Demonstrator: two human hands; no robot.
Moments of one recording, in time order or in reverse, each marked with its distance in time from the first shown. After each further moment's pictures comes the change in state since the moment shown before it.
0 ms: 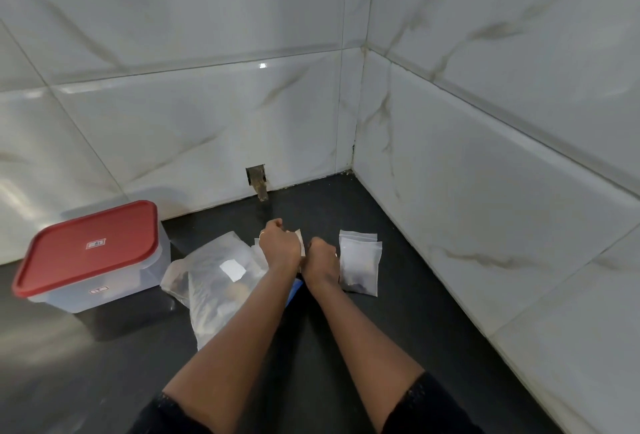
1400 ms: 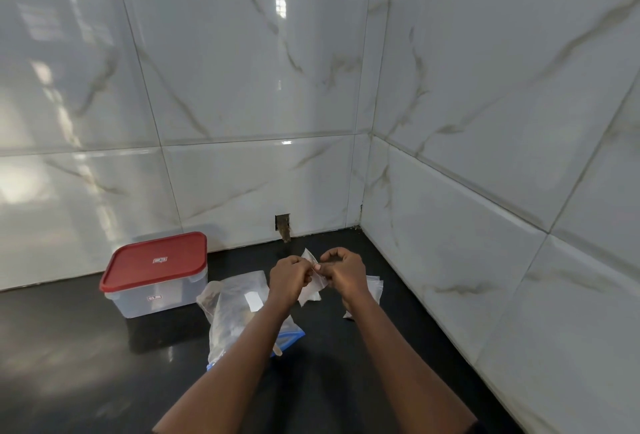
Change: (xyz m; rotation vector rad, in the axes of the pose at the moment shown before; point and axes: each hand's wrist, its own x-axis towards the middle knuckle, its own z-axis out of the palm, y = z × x) left_hand -0.075 0.006 -0.088 -0.246 -0.269 0.247; right_hand -0.079 -0.025 -0.091 0.698 -0.042 -0.176
